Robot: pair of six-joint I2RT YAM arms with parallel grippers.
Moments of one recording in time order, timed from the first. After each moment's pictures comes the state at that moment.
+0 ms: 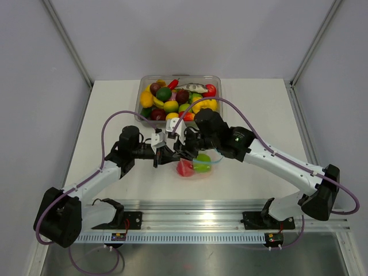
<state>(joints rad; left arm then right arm) -0.43 1.13 0.56 0.21 1.08 0.22 0.96 1.39 1.36 -0.49 -0.37 -0.33</state>
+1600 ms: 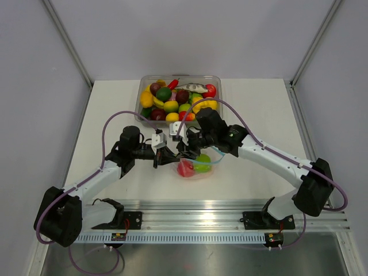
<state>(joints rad) -0.43 1.13 0.56 0.19 1.09 0.24 0.85 1.45 1.25 -0.41 -0.56 -0.52</state>
